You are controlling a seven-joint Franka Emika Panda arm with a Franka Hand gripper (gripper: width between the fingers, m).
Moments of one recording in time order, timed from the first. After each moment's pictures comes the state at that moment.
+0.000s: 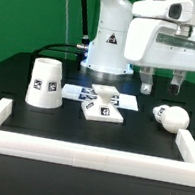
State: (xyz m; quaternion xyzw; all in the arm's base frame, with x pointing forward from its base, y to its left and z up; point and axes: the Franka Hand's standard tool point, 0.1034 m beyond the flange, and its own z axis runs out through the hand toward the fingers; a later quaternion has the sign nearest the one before) arm 0.565 0.079 0.112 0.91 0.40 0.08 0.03
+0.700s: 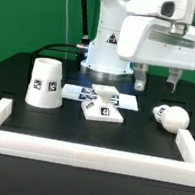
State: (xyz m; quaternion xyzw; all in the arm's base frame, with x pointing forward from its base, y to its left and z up) arm 0.543 0.058 0.111 0.93 0.37 0.08 0.04
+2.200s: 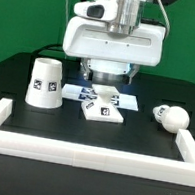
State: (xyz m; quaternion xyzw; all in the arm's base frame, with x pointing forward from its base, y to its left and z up) arm 0.470 -0.014 0.092 0.99 0.15 0.01 0.01
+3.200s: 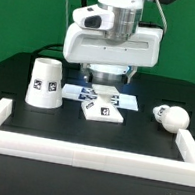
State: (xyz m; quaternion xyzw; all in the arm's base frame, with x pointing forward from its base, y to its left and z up) arm 0.439 -0.014 0.078 0.99 0.15 -0.05 -0.01
